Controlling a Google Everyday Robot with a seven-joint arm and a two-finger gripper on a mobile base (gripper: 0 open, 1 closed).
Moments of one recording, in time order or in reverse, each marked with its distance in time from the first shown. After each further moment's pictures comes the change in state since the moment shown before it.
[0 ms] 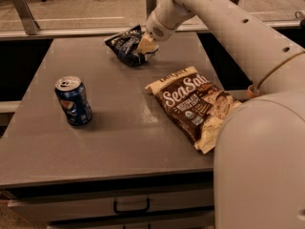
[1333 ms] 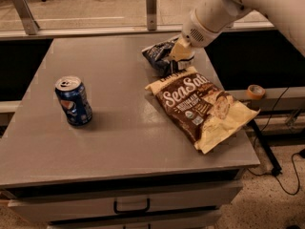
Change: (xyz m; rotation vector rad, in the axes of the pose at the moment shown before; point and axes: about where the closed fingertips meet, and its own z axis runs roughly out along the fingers) arm 0.072 0.055 -0.117 0.043 0.088 0.132
